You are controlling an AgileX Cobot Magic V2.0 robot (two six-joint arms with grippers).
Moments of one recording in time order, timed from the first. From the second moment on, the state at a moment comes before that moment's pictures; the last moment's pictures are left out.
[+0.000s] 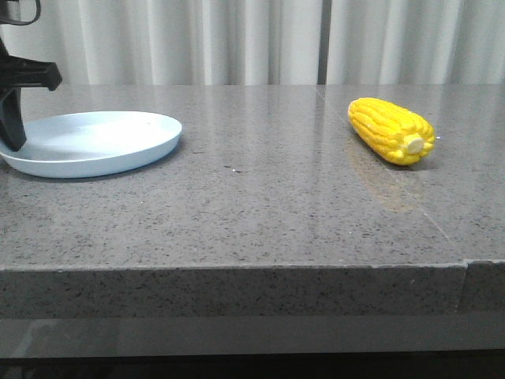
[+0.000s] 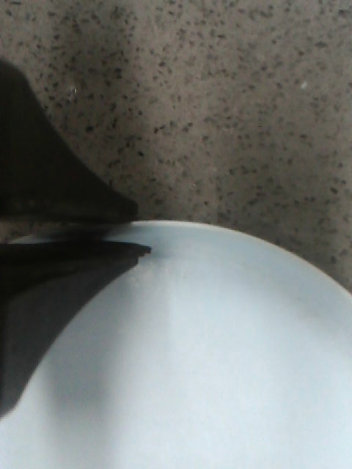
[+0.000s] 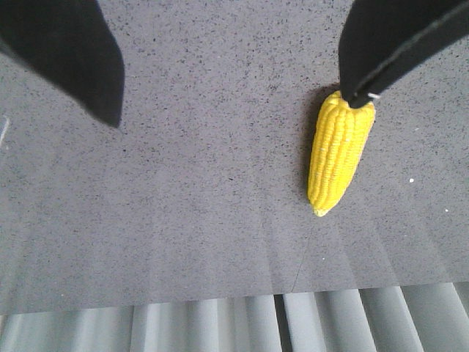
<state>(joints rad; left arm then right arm) -0.12 1.73 -1.31 -0.04 0.82 -0.09 0.00 0.46 -0.55 0.06 0.43 0.08</state>
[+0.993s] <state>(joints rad) -0.27 1.80 -1.47 -0.29 0.86 0.01 0.00 0.46 -0.55 0.06 0.43 0.08</state>
